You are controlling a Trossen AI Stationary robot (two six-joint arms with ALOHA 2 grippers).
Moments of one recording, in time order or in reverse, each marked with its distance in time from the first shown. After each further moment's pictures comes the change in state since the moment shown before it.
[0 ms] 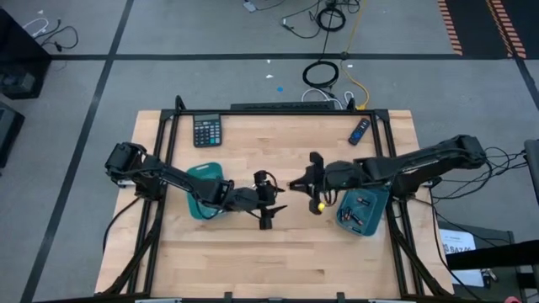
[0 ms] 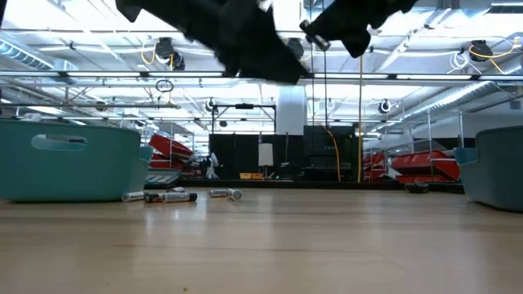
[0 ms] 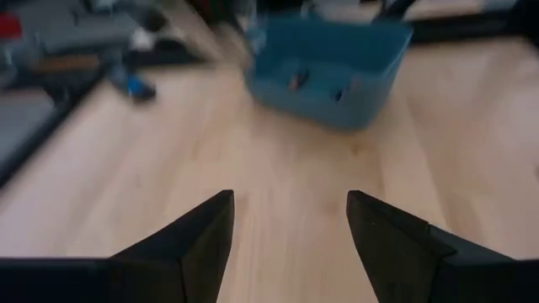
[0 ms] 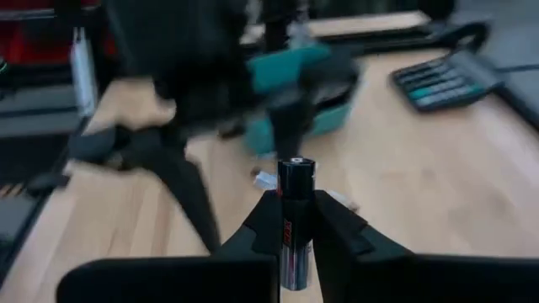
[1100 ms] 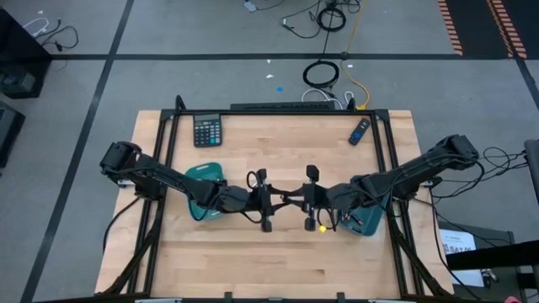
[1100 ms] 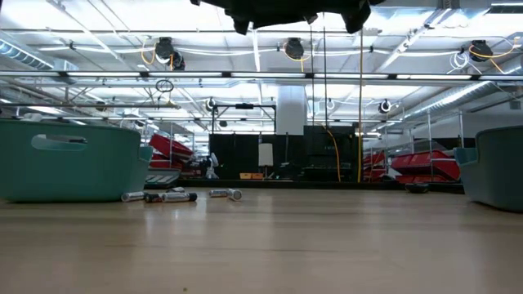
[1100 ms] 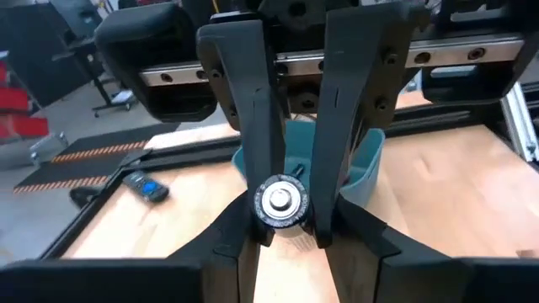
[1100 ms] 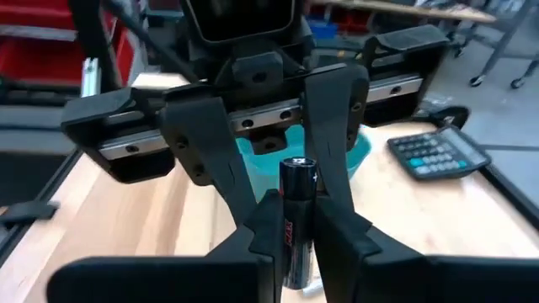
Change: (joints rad) left arm -0.028 -0.049 0.006 0.201 -0.030 0.159; right arm 0.182 0.071 -0.004 0.238 0.253 -0.111
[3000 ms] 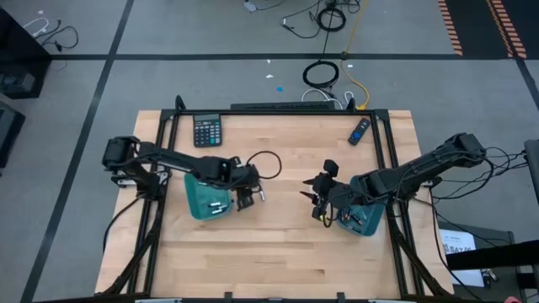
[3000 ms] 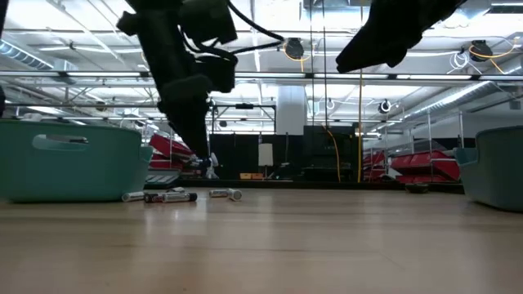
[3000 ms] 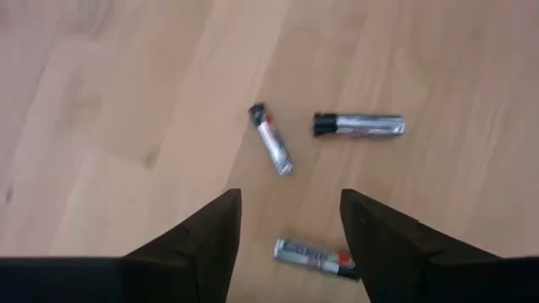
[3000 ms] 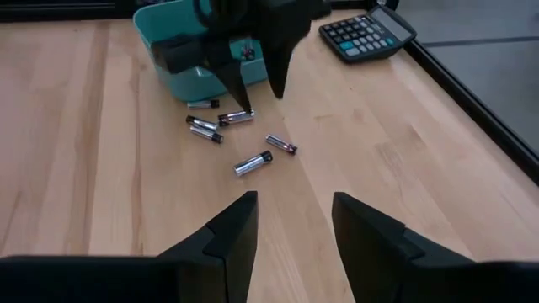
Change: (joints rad) left arm 0.247 -0.017 0.006 -0.991 0.227 -0.455; right arm -0.015 -0.100 -0.076 -0.362 0.117 0.250
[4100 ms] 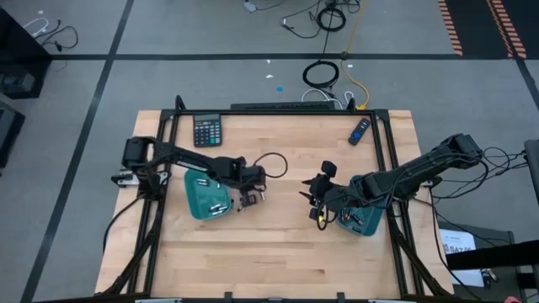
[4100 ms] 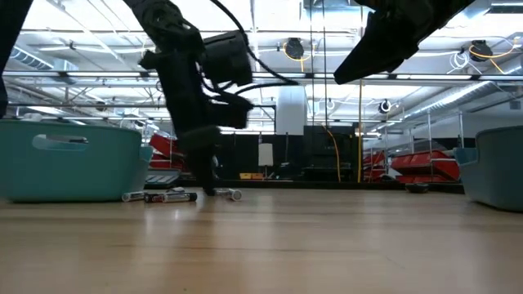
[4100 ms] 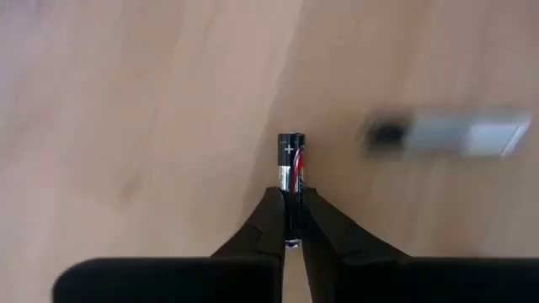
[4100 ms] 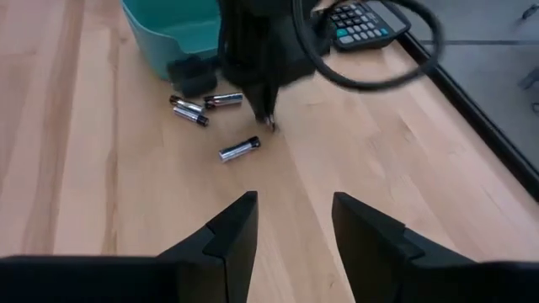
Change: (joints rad) left arm 0.068 0.172 0.011 0.078 0.015 0.103; right arm 0.000 0.052 0.000 -0.002 0.030 -0.030
